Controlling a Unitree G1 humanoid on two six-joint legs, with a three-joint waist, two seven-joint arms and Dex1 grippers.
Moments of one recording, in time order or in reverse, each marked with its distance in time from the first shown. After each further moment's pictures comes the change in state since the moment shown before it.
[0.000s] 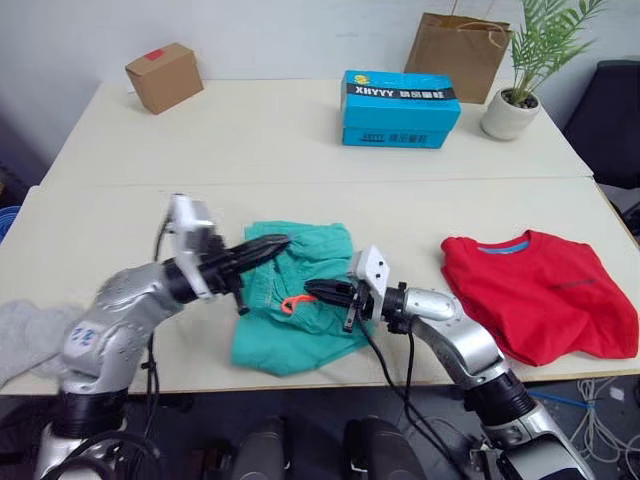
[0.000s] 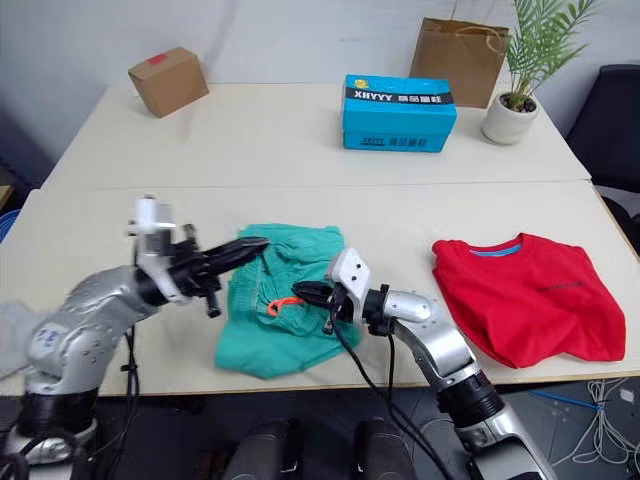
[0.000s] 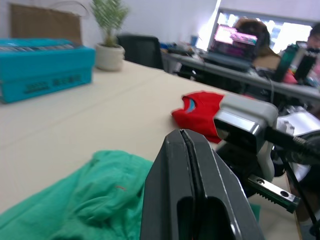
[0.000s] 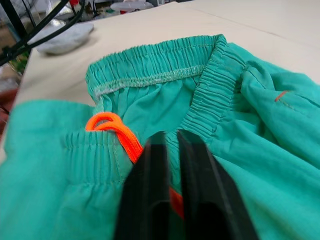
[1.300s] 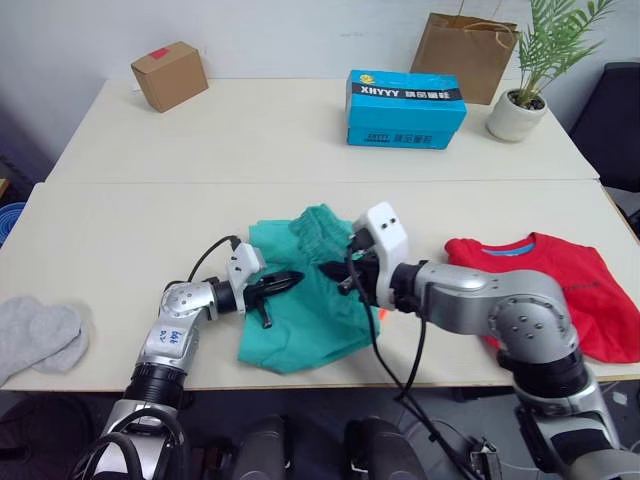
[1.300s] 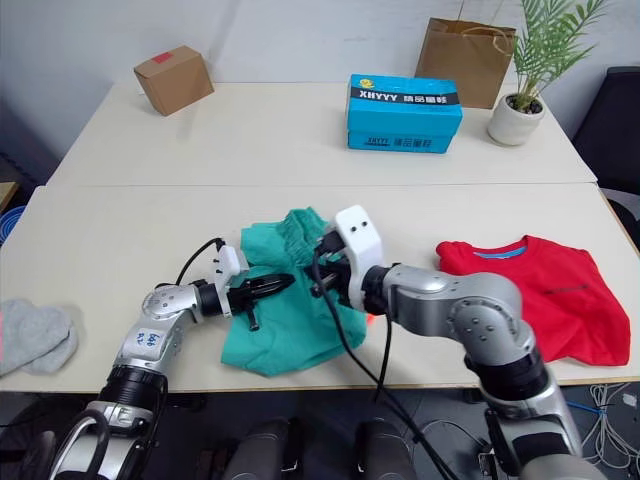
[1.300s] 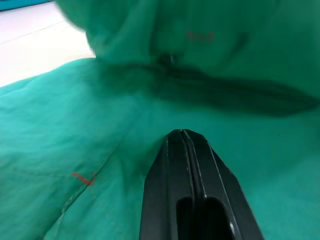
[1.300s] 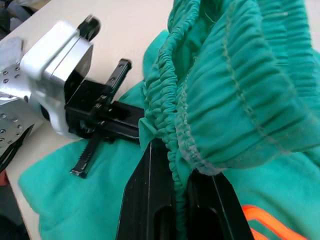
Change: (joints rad) left arm -0.014 -0.131 -0.053 0.501 0.407 -0.471 -0.161; right arm -0.200 -0.093 -0.144 -0.441 0.906 0.970 -0.970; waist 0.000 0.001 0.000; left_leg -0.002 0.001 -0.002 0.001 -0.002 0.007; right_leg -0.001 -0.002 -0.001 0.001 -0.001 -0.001
